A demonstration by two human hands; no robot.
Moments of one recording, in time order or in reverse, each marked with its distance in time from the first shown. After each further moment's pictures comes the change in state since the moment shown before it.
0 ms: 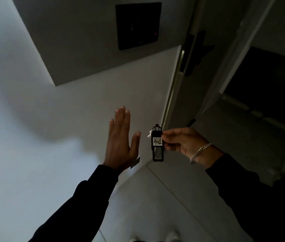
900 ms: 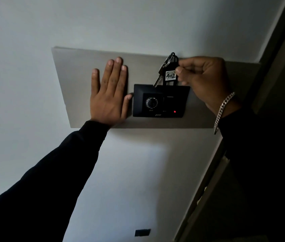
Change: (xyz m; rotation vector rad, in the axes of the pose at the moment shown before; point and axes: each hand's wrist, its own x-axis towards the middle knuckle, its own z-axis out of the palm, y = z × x) left_hand 0.240 0.004 -0.092 1.290 0.794 0.158; right_hand 0.142 -0.319 0.016 -0.311 -0.292 -1.207
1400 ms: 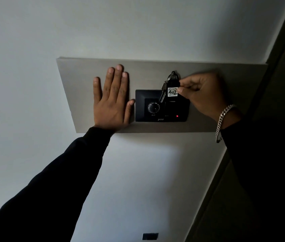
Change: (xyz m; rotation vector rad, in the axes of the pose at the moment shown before) left_hand 0.000 0.004 0.001 0.044 0.026 -0.006; right_hand -0.001 0.033 -0.006 -0.229 -0.090 0.000
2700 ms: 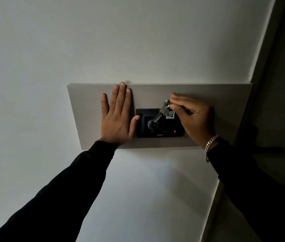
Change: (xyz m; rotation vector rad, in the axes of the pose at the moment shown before) left_hand 0.024 0.006 -0.024 -0.103 -0.162 -0.038; right_hand -0.021 0.004 0.012 0.076 0.270 -0.406
